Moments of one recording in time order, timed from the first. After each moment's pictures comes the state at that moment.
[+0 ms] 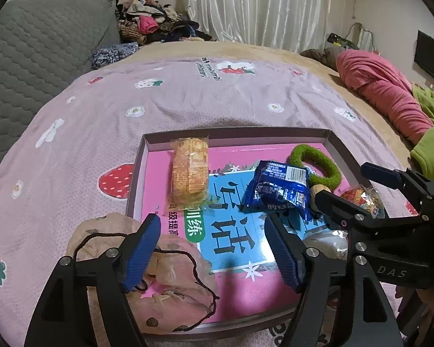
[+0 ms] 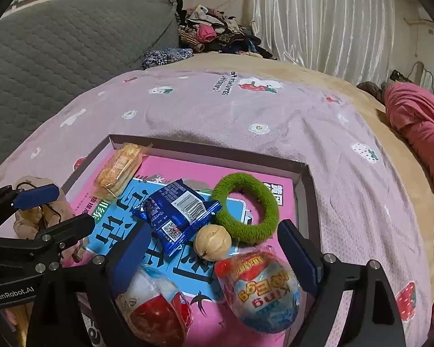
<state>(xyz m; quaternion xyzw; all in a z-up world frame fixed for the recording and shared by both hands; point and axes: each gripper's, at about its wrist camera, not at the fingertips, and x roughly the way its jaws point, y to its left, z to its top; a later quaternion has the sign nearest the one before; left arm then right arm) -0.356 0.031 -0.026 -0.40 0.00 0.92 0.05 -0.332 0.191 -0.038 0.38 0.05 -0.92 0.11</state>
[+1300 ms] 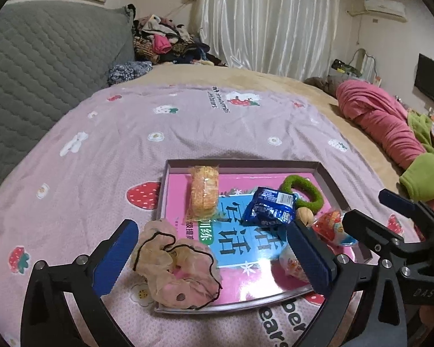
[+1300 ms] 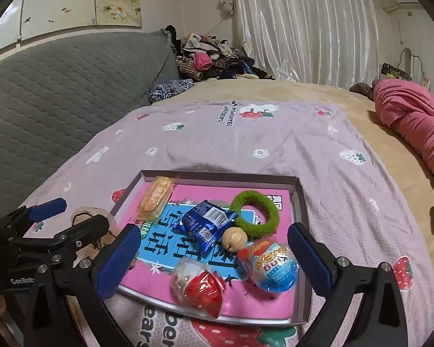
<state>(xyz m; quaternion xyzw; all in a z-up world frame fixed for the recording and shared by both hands) -0.312 0.012 0.025 -0.35 -0.03 0.94 0.03 -0.269 0.202 0.019 0.33 -0.02 -0.94 0.13</state>
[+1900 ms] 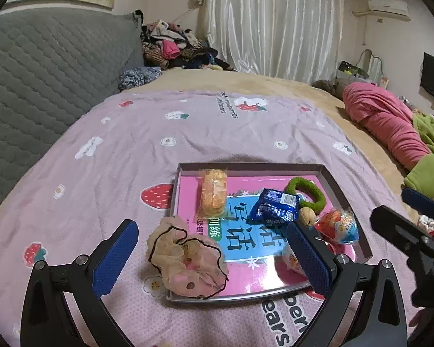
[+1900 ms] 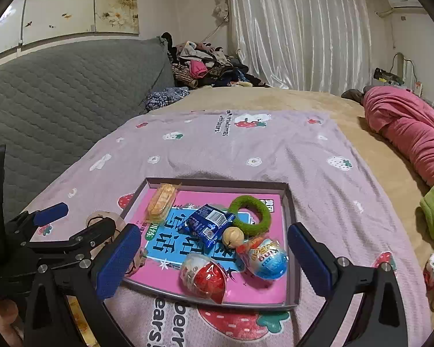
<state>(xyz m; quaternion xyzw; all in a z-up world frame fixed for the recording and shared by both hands) -0.291 0.010 0.040 -0.34 -0.02 0.94 0.00 -0.239 0.204 0.051 0.31 -0.01 -0.94 0.11</state>
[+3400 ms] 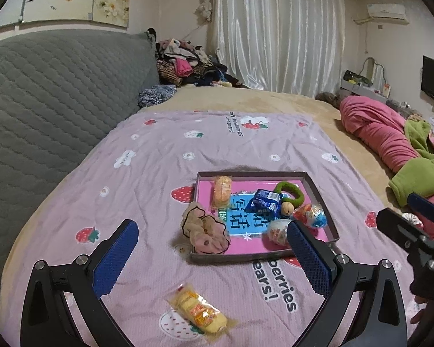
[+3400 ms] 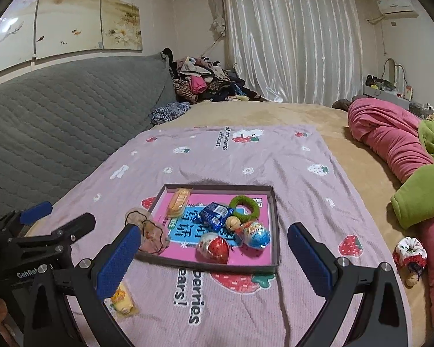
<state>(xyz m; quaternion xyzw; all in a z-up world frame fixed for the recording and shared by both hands) -0.170 0.008 0.128 -0.31 -0.02 0.95 -0.02 -0.135 0.219 0.118 0.29 -0.02 -0.95 0.10</state>
